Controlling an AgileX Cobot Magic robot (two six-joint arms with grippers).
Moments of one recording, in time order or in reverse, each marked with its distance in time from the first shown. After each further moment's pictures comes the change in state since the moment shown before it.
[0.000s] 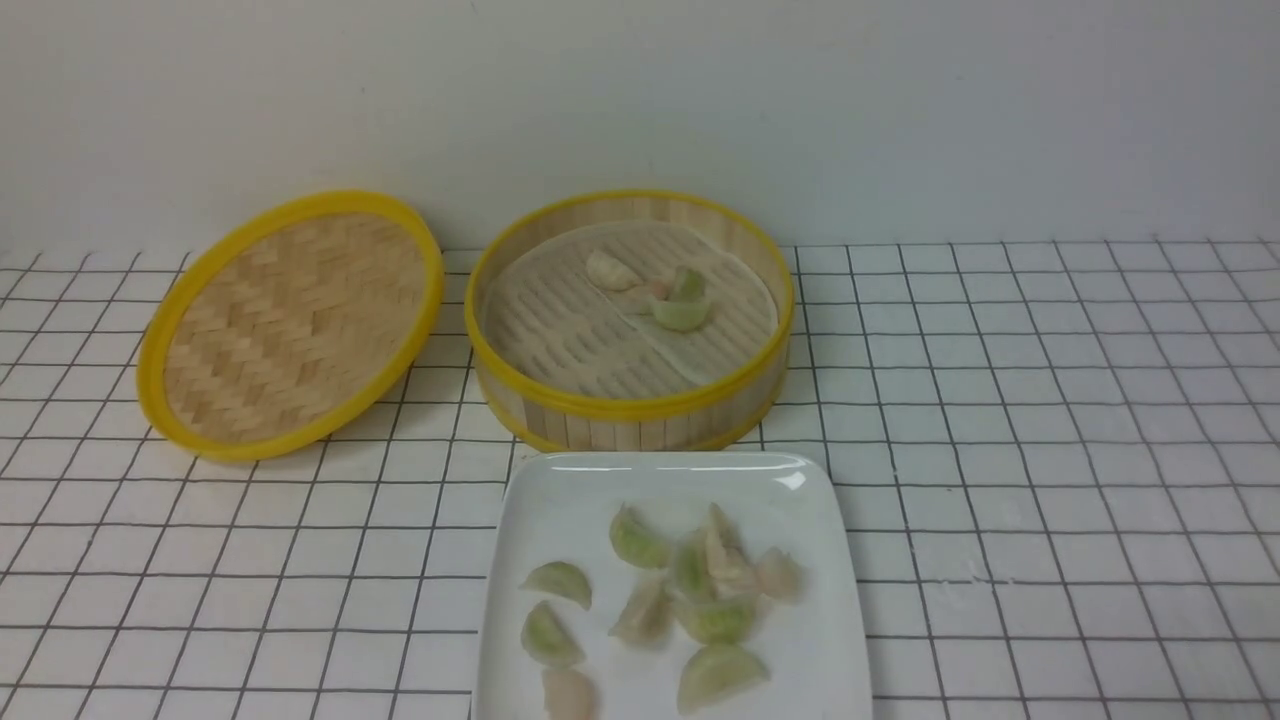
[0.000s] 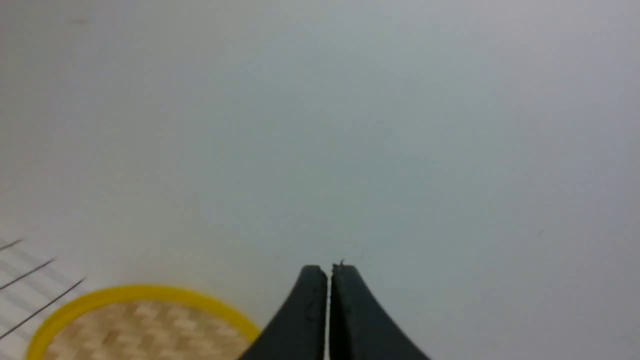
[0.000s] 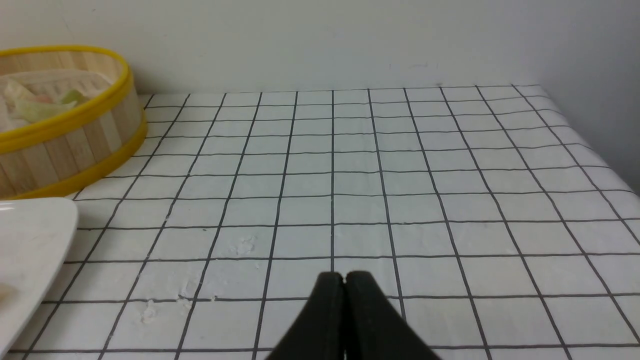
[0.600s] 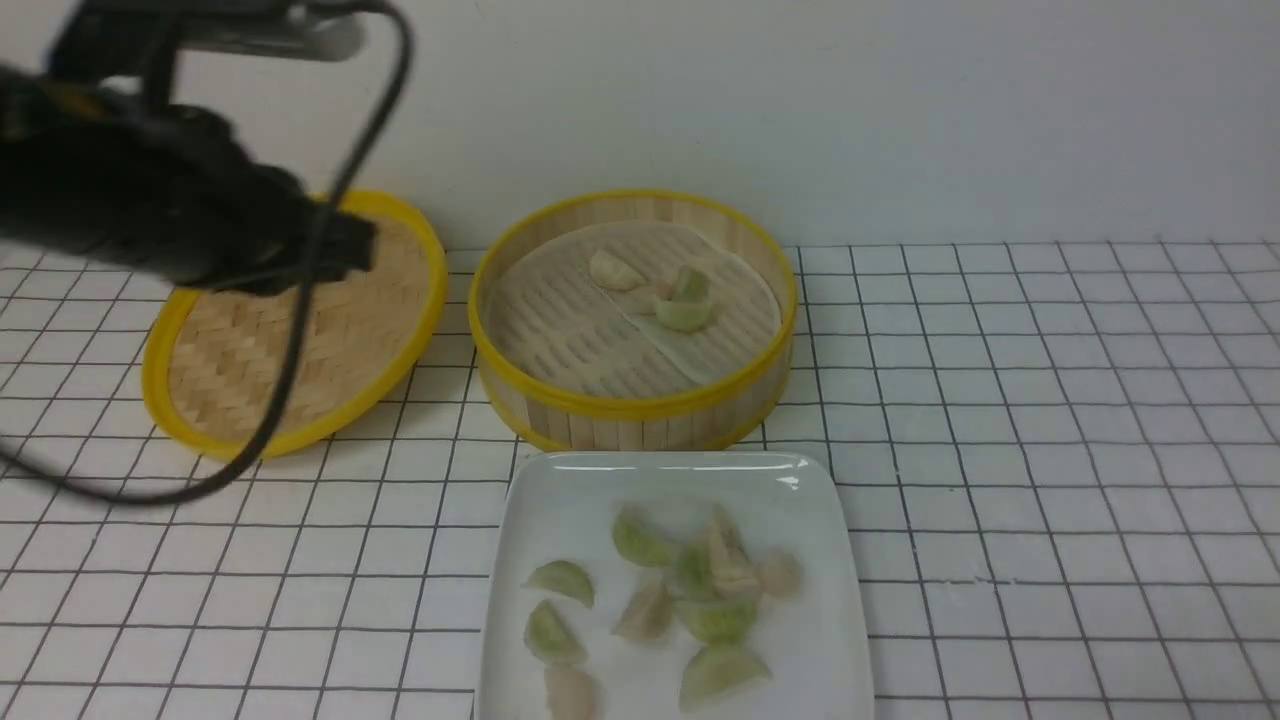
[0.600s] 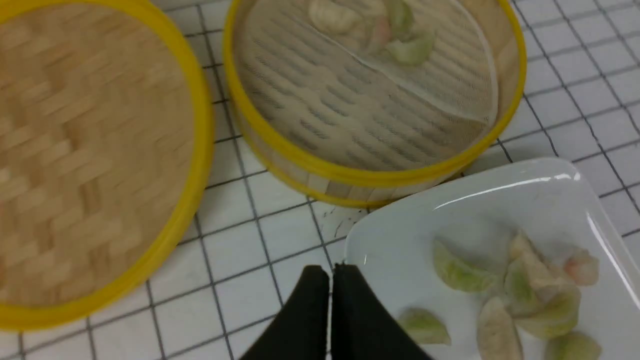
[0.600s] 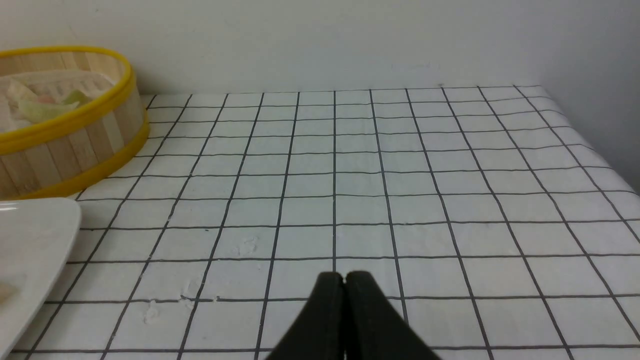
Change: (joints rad) right arm 0.000 0.000 0.000 0.000 0.000 0.000; left arm -0.188 1.426 -1.219 0.184 1.019 0.441
